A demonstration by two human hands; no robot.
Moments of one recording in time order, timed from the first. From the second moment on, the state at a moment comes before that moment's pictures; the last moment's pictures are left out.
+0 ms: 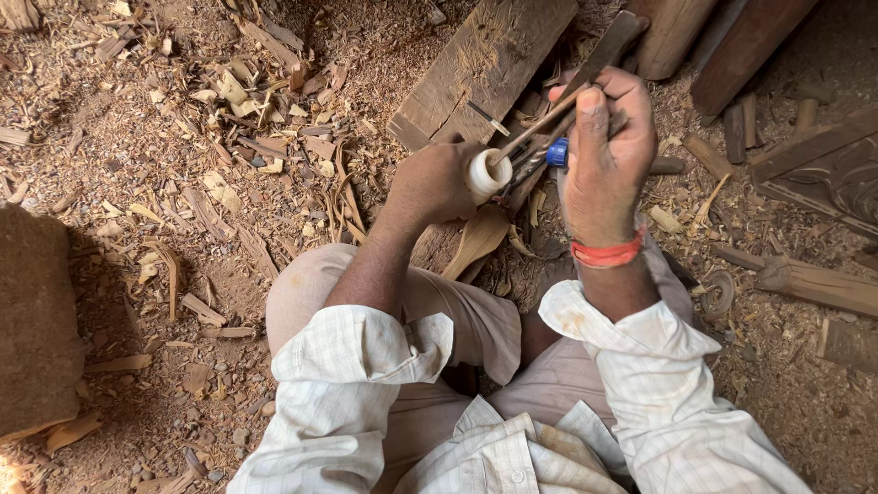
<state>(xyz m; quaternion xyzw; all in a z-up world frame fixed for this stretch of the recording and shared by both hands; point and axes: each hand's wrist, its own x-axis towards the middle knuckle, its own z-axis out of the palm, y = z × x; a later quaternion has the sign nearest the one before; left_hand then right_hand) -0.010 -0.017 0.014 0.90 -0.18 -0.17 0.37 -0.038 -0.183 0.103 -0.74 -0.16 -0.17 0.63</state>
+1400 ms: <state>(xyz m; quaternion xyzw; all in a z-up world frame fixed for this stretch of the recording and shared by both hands) -0.009 -0.014 0.013 0.87 -0.19 -0.01 0.45 -0.058 -0.193 0.099 -0.77 -0.09 -0.16 0.62</state>
